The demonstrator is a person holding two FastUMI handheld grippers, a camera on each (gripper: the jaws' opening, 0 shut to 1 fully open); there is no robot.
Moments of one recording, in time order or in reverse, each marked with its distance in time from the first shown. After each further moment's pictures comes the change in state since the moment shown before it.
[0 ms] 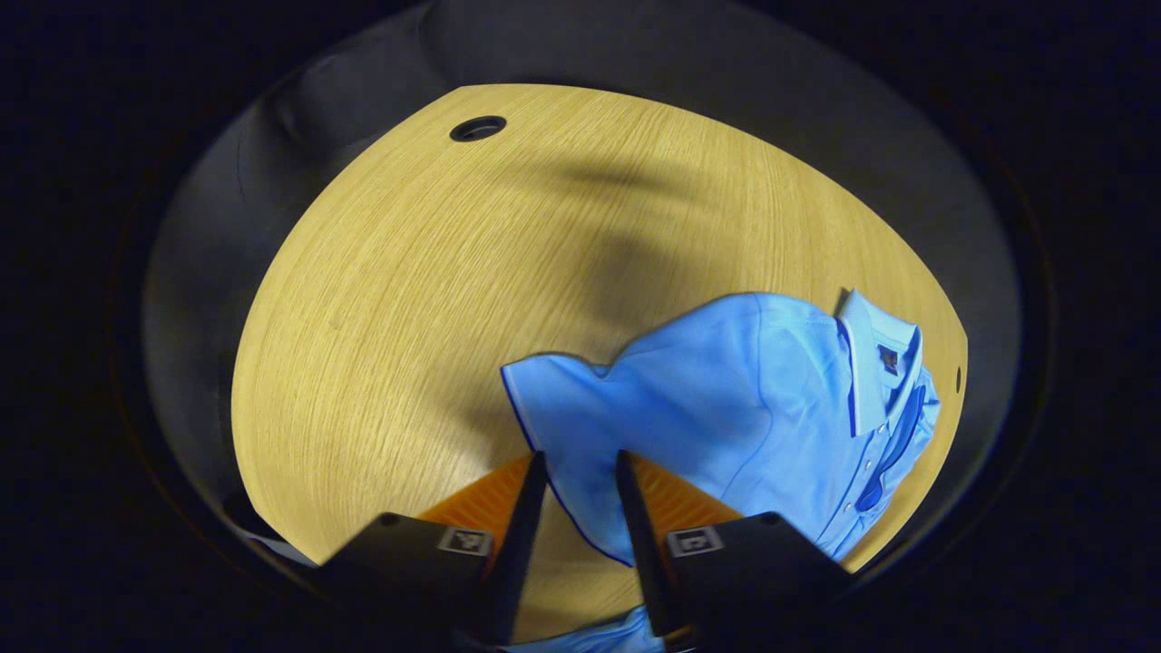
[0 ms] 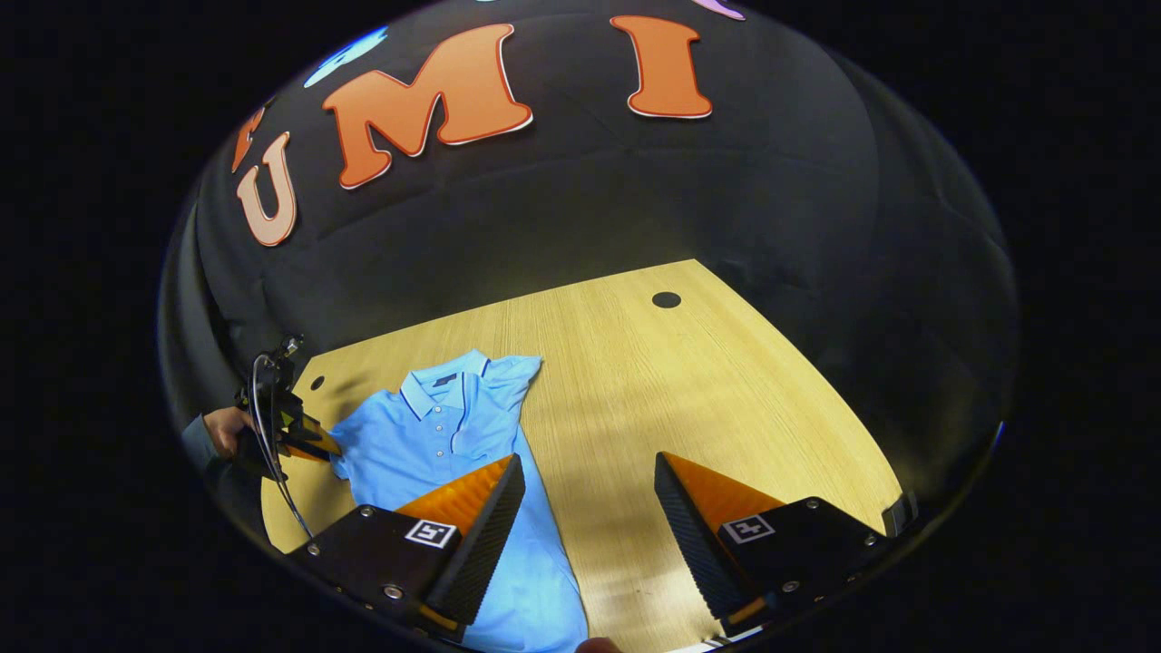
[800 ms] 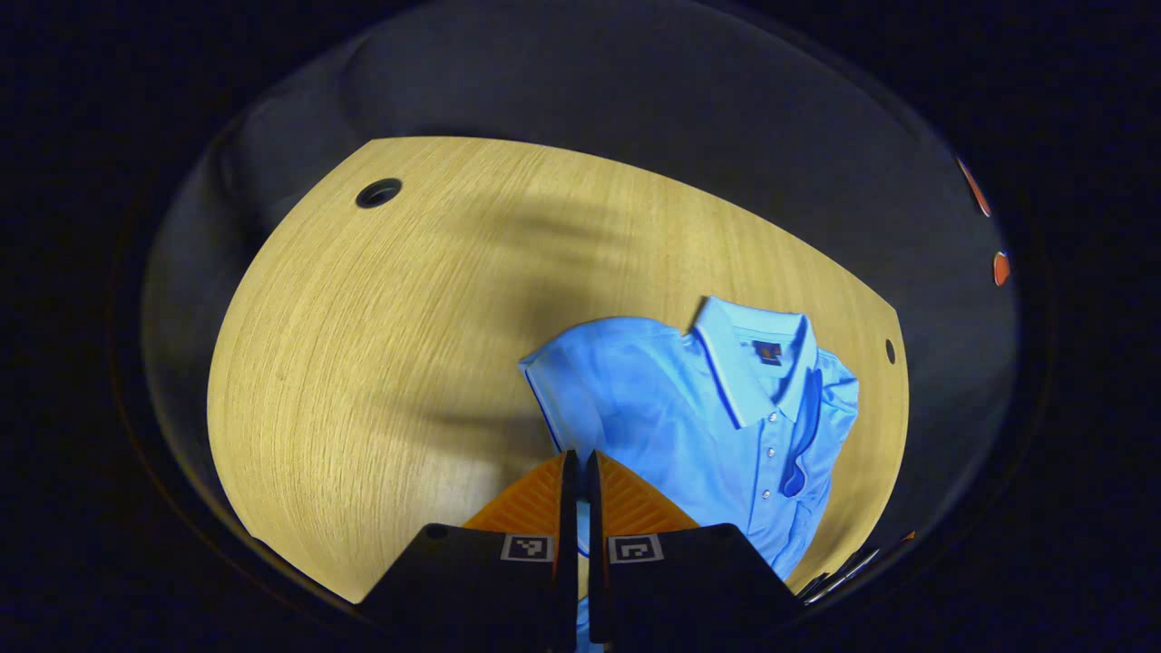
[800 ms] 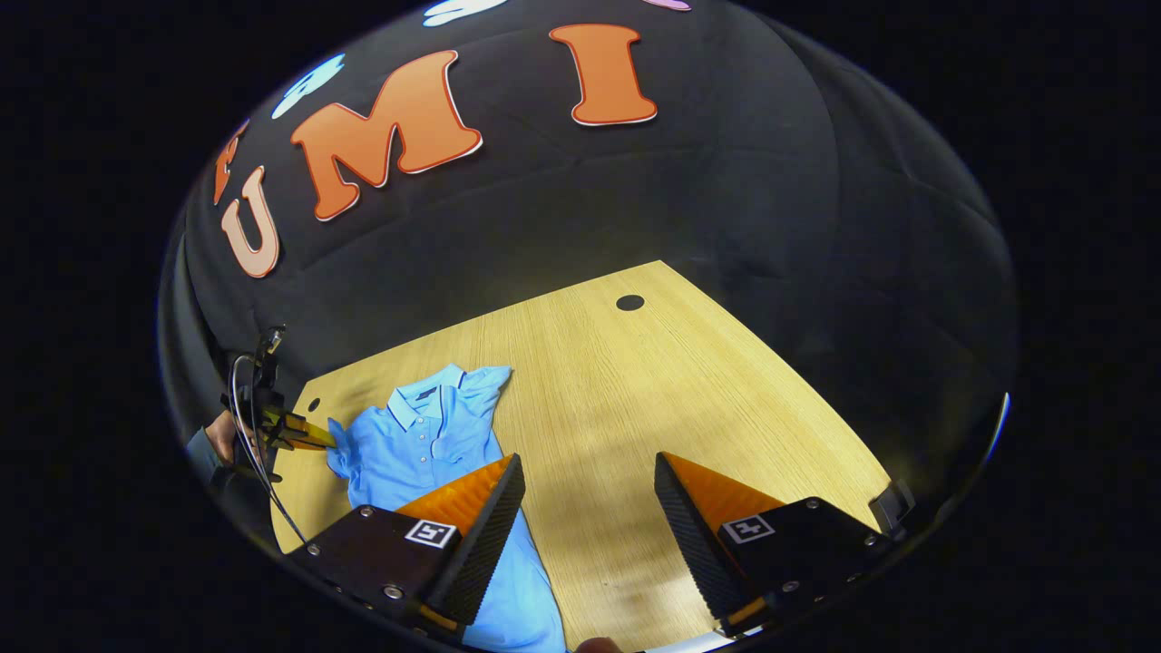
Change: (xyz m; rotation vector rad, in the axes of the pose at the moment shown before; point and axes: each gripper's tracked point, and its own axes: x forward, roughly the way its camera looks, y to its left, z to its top) left arm -0.056 -0.081 0.012 0.188 -0.133 -0.236; right arm -0.020 -0.044 -0.004 0.087 -0.024 -0.024
